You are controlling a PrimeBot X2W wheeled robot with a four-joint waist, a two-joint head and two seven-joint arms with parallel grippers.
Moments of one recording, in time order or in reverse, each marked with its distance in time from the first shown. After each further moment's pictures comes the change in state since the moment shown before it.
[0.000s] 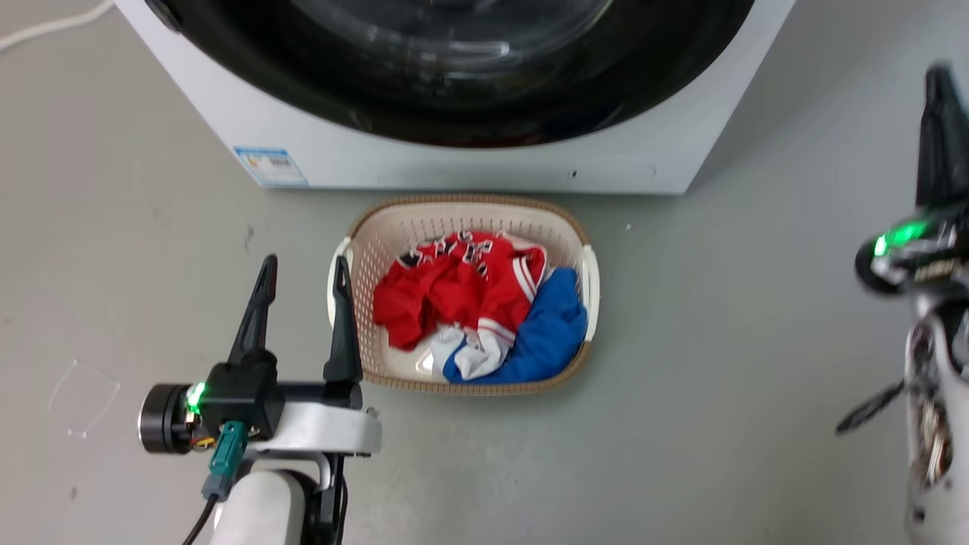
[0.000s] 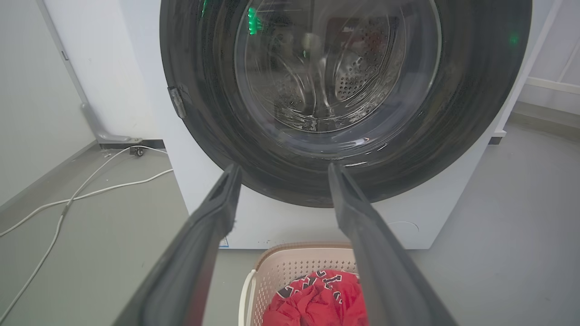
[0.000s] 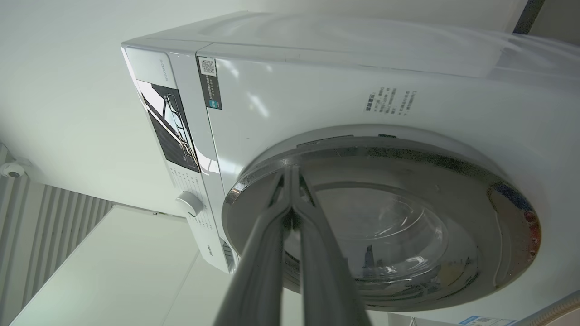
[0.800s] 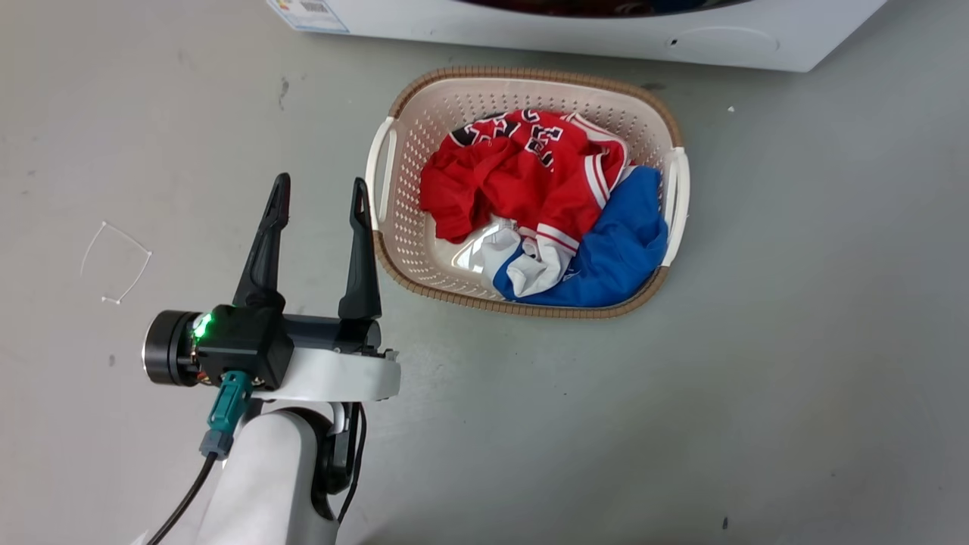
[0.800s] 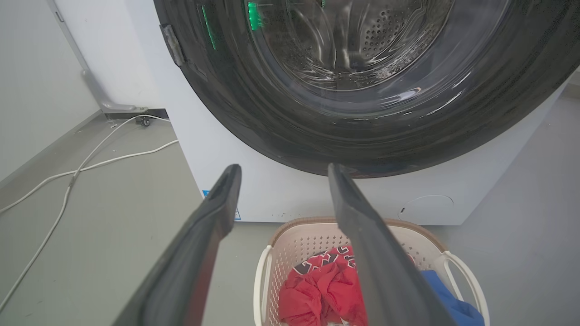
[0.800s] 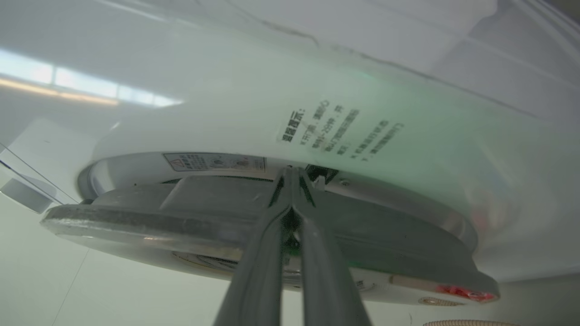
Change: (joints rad) left arm -0.138 0.000 -0.045 -0.036 -0.021 -0.003 0.000; right arm -0.617 -0.254 0.098 0.444 -0.103 0.000 0.213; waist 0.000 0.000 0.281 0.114
